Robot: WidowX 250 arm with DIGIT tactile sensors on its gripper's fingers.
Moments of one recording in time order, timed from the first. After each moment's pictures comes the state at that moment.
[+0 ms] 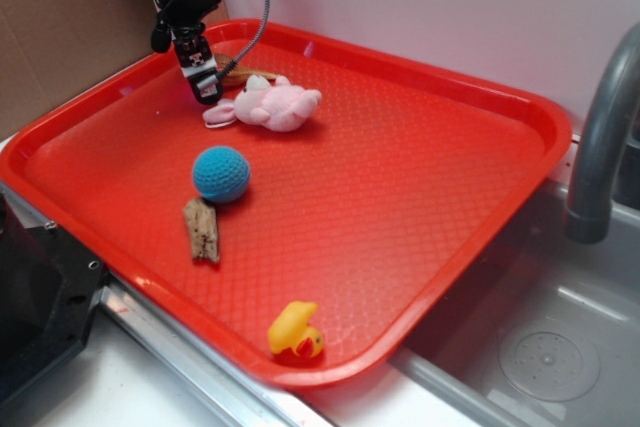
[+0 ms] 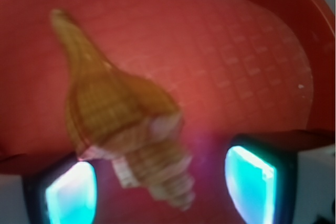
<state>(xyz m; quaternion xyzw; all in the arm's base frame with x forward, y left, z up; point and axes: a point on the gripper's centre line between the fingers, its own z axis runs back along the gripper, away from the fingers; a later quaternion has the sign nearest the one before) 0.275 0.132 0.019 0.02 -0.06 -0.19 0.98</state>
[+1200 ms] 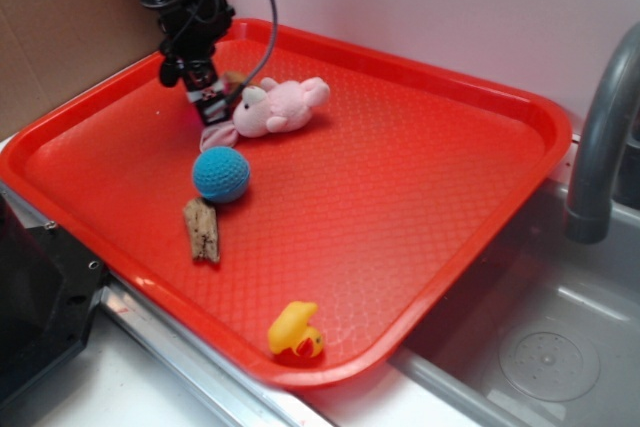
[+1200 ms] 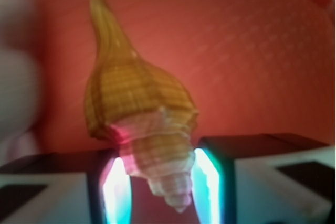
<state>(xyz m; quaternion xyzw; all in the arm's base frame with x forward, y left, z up) 0.239 0.060 0.046 0.04 -0.10 -0.19 0.98</state>
